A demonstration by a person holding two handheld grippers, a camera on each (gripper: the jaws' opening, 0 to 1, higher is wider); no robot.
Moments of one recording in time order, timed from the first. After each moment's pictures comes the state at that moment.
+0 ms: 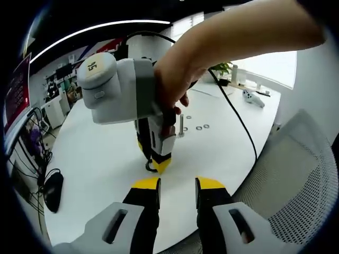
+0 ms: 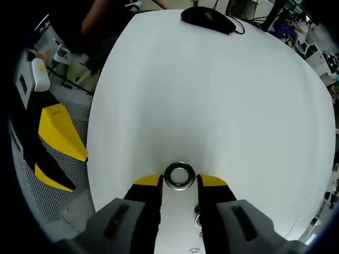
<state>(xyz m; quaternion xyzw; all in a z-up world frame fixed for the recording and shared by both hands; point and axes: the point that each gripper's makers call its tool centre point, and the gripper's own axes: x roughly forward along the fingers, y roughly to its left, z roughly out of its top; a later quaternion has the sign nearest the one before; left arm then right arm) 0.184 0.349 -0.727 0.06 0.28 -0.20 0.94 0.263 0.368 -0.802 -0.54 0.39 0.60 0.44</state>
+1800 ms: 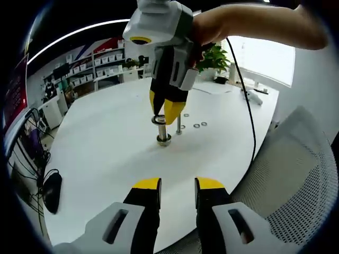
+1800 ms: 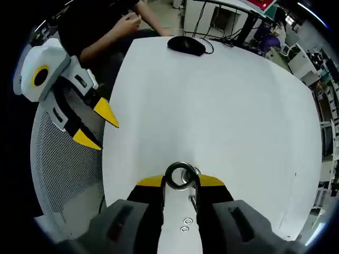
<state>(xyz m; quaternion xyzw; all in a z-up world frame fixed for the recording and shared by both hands) 0.182 0.346 -0.730 0.06 0.29 -0.21 0.93 0.291 0.328 -0.718 -0.50 0.36 0.60 0.50</state>
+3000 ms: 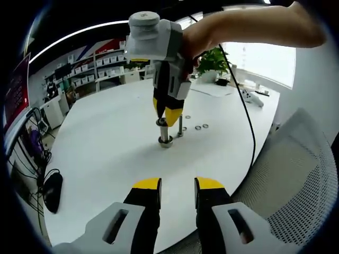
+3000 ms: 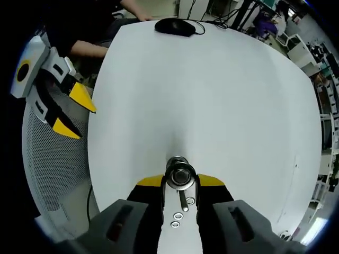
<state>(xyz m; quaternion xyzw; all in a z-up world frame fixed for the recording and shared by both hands) 0.183 0.348 -0.728 0.06 0.28 -0.20 0.94 0.318 0.320 -0.743 -0.53 0.39 0.57 0.49</state>
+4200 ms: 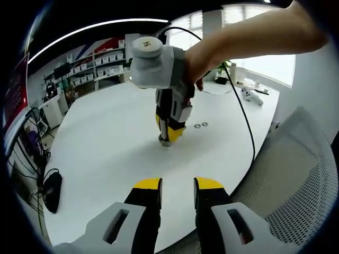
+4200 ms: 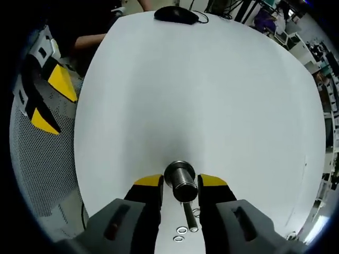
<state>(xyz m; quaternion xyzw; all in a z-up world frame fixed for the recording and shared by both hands) 0.182 0.347 -0.730 0.06 0.29 -0.21 0.93 0.318 0.317 -0.779 -0.51 0.38 0.57 0.53</state>
